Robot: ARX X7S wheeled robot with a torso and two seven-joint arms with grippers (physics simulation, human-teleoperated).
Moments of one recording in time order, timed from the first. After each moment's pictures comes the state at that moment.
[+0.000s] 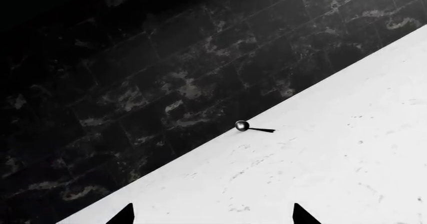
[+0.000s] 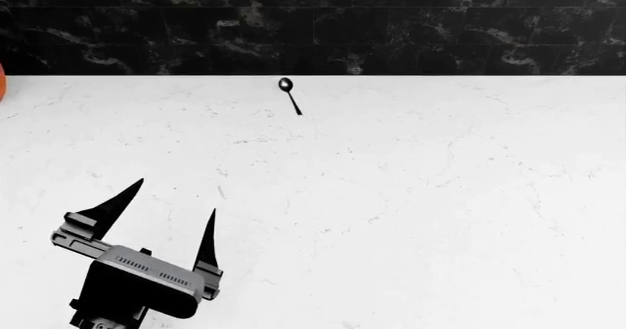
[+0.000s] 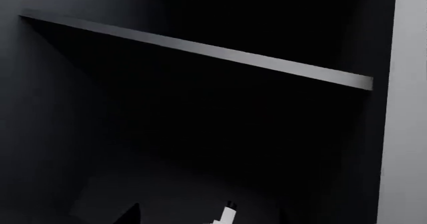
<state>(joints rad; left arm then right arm) -0.31 -1.04 0.82 0.47 -0.42 0.00 -0.65 2.31 0.00 -1.53 1.18 1.36 0.00 0.02</state>
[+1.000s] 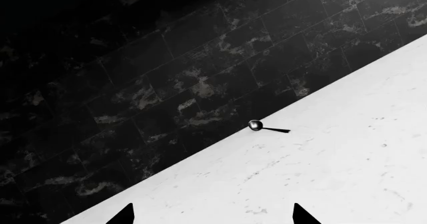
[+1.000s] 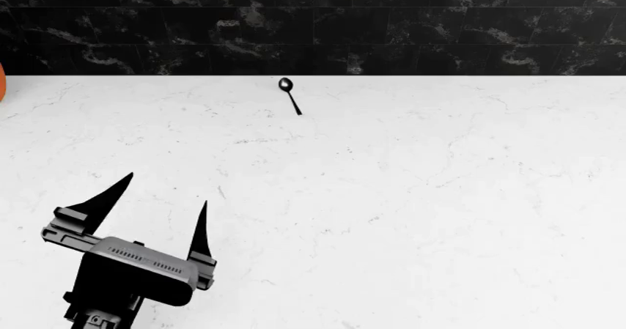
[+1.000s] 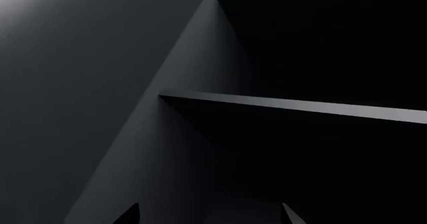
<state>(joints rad) -0.32 -1.04 0.79 0.47 -0.44 -0.02 -0.67 2.30 0.16 -1.39 0.65 1.46 -0.03 0.09</state>
